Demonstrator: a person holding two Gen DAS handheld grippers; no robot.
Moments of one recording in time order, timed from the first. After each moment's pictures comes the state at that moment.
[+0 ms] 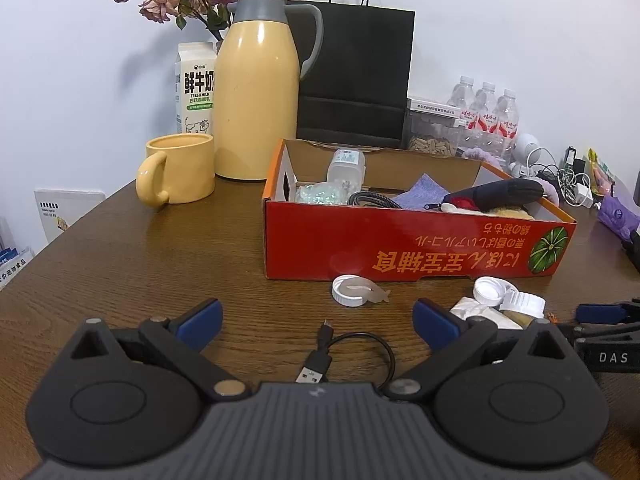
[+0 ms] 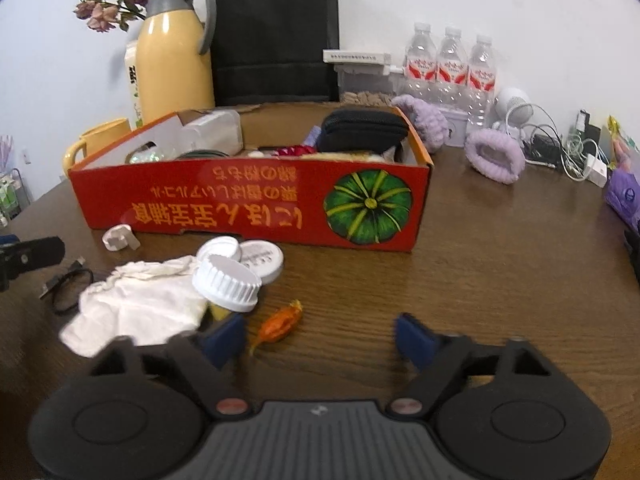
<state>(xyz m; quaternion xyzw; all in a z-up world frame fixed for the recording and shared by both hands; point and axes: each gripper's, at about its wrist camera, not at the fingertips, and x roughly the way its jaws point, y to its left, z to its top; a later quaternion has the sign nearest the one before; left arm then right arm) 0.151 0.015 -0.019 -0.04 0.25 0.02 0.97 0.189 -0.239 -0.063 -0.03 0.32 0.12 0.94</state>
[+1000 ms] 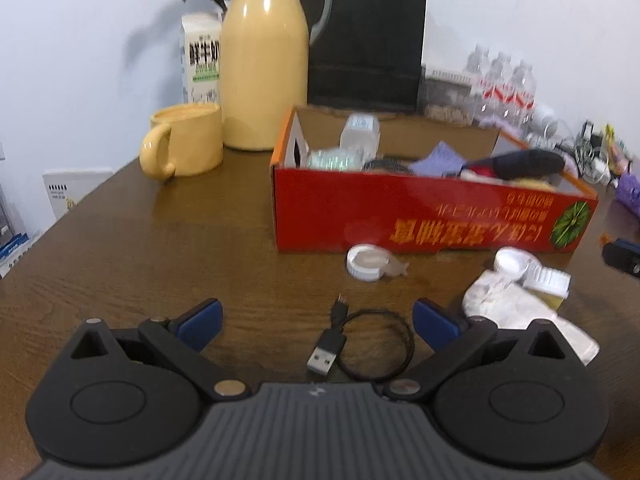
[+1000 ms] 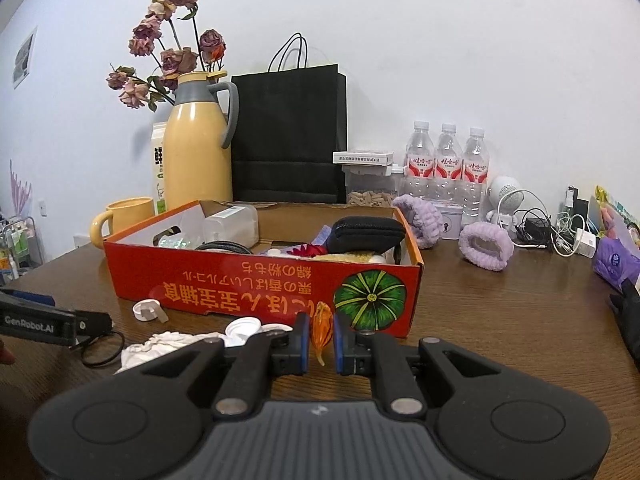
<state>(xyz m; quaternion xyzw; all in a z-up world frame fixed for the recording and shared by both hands) 0.166 0.016 -0.031 -0.03 0.31 0.04 0.95 0.155 -0.247 -0.039 -0.02 0.18 0.13 0.97</state>
